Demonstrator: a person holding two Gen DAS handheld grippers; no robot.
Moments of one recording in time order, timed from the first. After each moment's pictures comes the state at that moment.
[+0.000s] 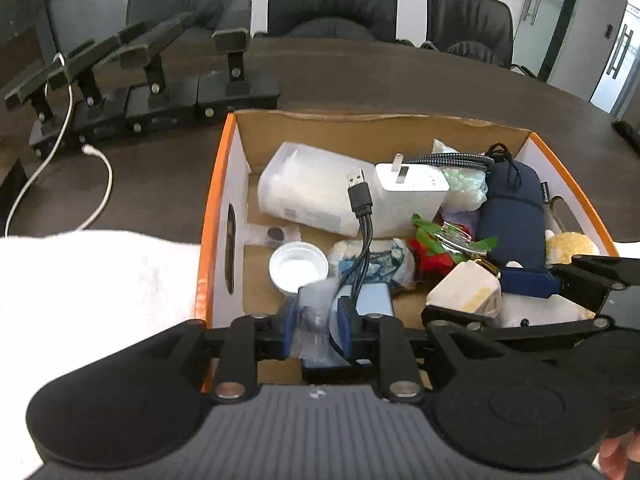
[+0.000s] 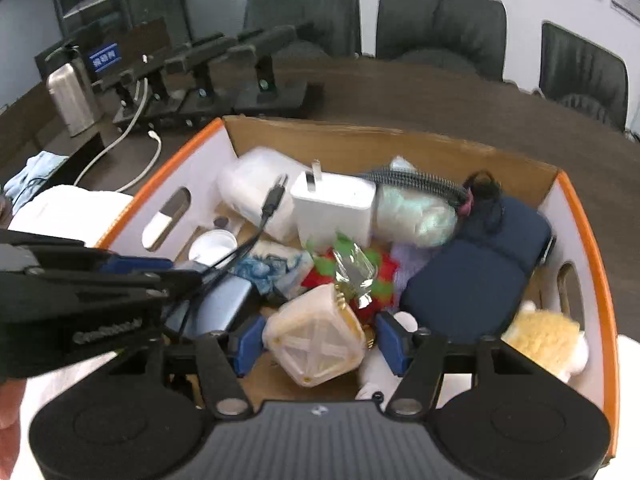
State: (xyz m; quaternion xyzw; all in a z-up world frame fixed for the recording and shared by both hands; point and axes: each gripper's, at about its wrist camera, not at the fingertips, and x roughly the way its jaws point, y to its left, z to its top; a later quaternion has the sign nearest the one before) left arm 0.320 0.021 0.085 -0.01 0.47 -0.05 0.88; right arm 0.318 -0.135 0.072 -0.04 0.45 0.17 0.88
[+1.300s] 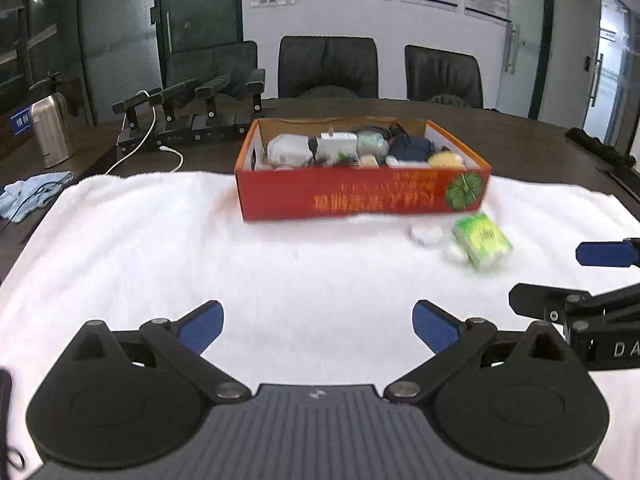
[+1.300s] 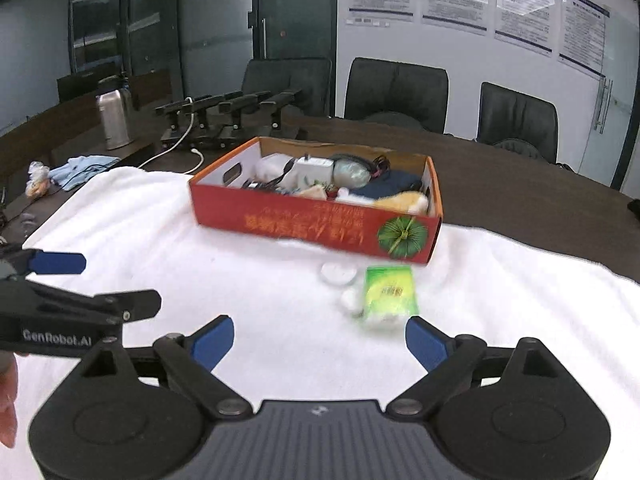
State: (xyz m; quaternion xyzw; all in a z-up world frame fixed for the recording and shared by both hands) left arm 0.021 -0.012 0.107 0.01 0.34 -0.03 0.94; right arm 0.014 -0.215 0.113 -0.04 0.33 0.14 0.93
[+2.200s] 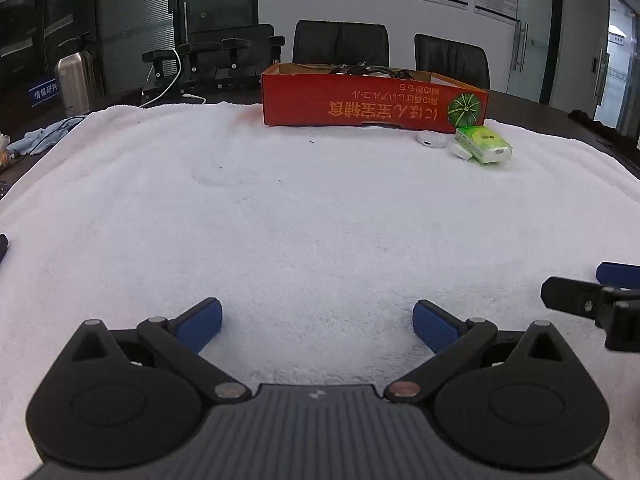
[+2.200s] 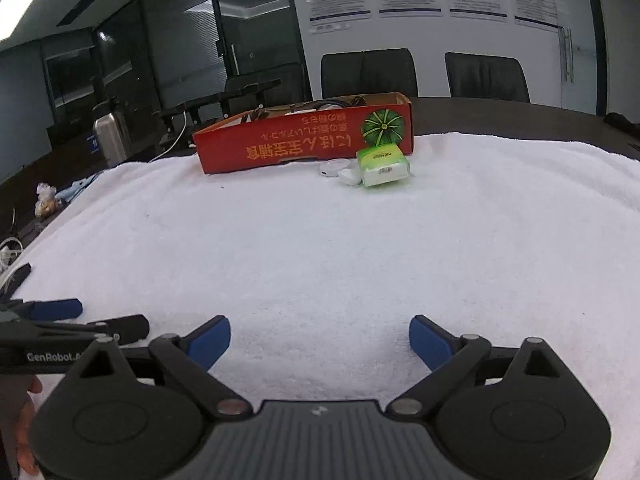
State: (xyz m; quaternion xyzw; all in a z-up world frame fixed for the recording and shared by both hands) left arm -0.062 0.001 0.023 0.00 0.34 -0.01 0.94; right arm -0.078 -0.235 0.019 0.04 0.32 0.12 0.94
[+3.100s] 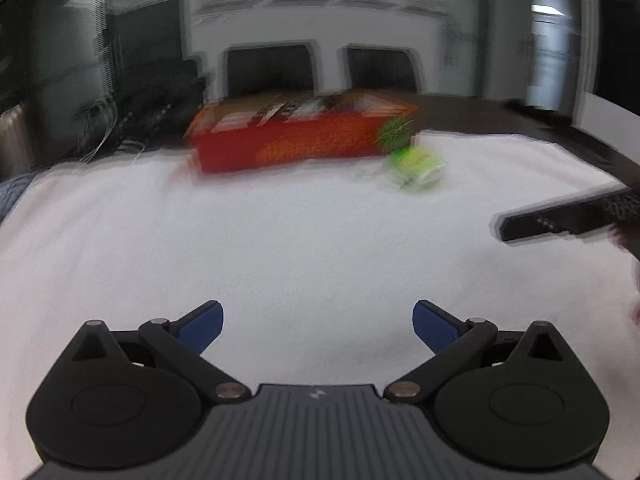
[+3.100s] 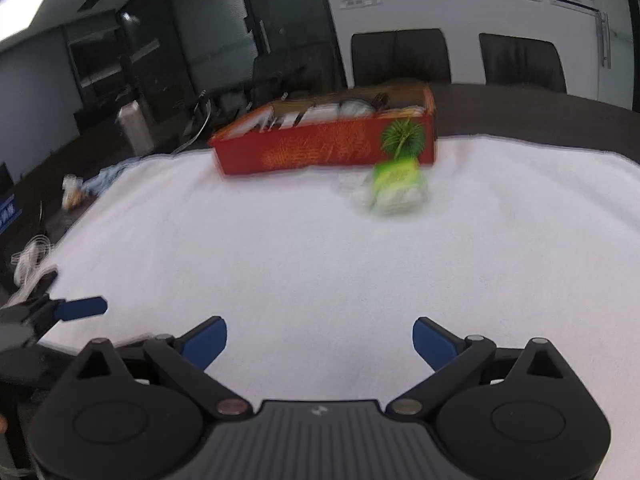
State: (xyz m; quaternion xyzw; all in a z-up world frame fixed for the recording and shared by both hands) left arm -0.046 -0.016 0.067 0.06 0.30 -0.13 0.94; right arm -0.007 -0.277 0.077 0.05 0.36 0.18 0.91
